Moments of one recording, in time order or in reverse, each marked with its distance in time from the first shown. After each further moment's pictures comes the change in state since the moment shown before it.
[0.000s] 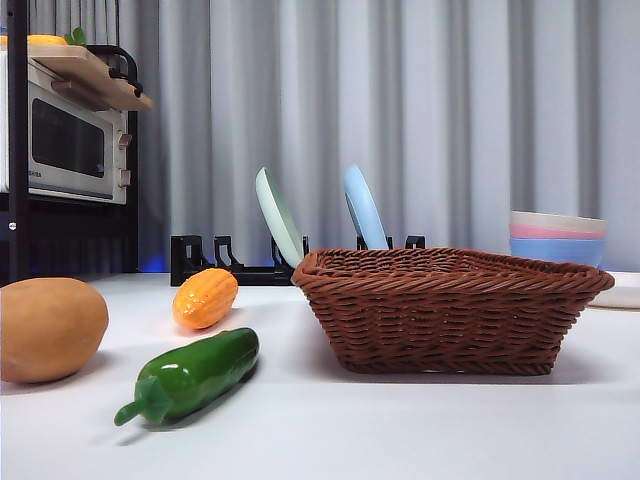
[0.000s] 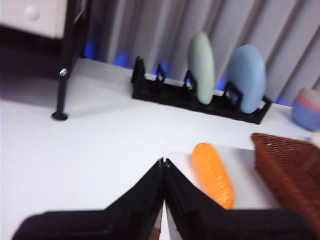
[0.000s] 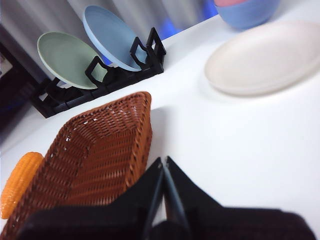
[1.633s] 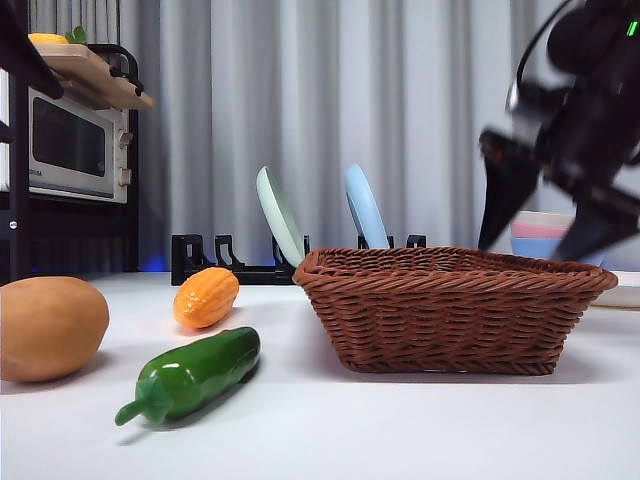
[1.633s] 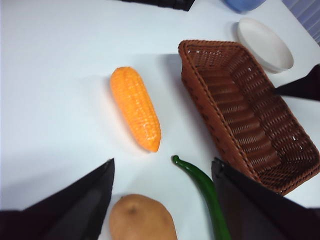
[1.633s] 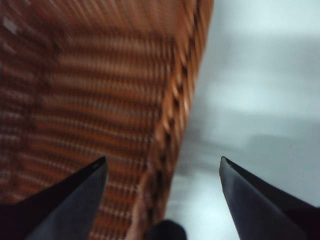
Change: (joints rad) left arm -0.082 0.783 0.511 -0.278 0.324 0.199; right arm 0.161 1.336 0.843 -0.323 -0.130 -0.302
